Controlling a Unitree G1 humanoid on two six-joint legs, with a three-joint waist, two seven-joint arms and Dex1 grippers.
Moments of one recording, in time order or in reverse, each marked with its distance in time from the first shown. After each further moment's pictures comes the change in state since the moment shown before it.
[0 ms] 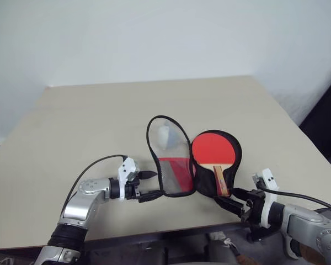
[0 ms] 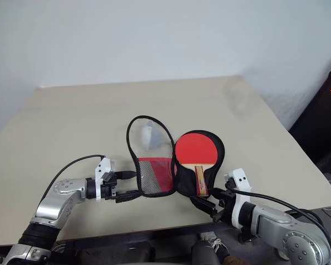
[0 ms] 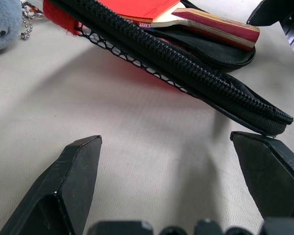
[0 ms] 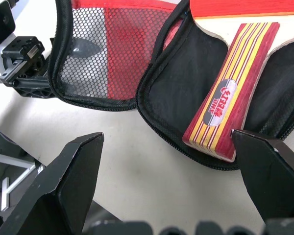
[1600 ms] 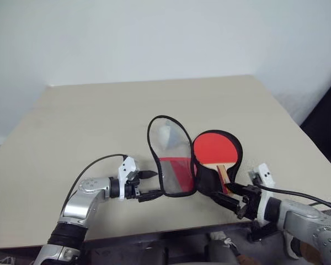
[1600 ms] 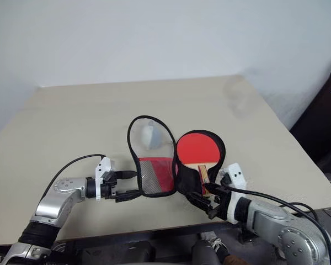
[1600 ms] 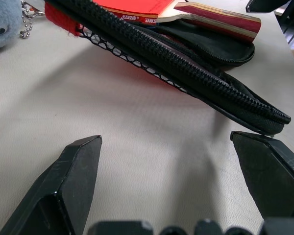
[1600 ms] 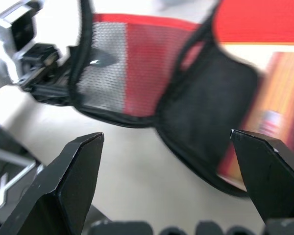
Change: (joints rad) left arm -0.013 0.001 -0.003 0.005 0.000 0.009 -0.011; right arm -0.076 0.071 -0.009 -0.064 -0.049 0.093 0.025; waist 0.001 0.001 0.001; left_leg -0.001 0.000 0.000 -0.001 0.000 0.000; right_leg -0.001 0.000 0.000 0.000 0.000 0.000
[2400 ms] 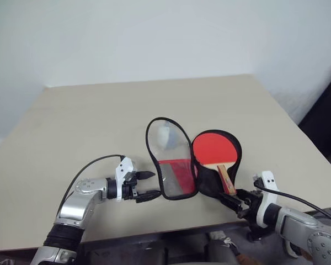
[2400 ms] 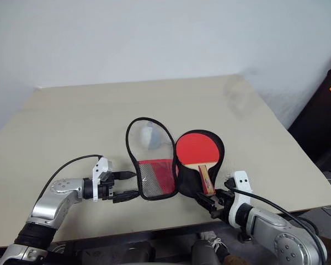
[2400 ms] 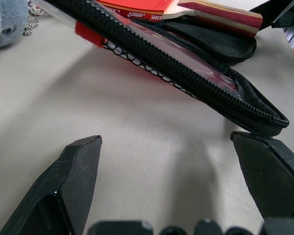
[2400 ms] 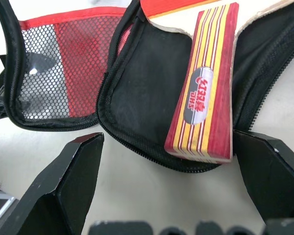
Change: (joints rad) left arm 0.016 0.025 0.008 -0.014 -0.018 0.010 0.004; right arm 0.062 0.128 -0.045 0.040 -0.127 0.033 -0.068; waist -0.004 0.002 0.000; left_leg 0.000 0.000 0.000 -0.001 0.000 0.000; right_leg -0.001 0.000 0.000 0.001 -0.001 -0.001
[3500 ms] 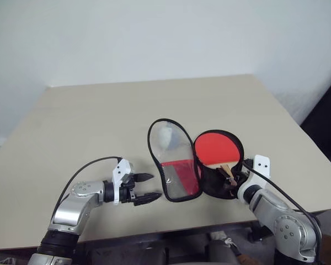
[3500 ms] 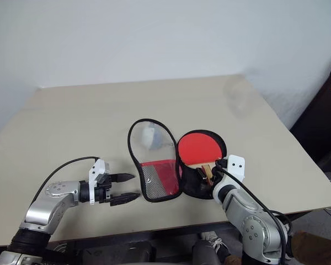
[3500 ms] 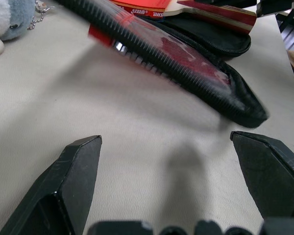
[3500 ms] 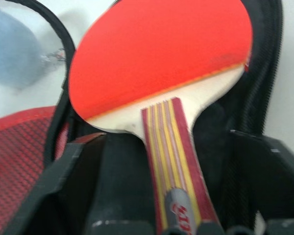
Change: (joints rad) left arm 0.061 0.020 0.034 -0.101 -0.021 0.069 0.019; right arm -0.168 0.348 0.021 0.049 -0.293 -0.064 -0.339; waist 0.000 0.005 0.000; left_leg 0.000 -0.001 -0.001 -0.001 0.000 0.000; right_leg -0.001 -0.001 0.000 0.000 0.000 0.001
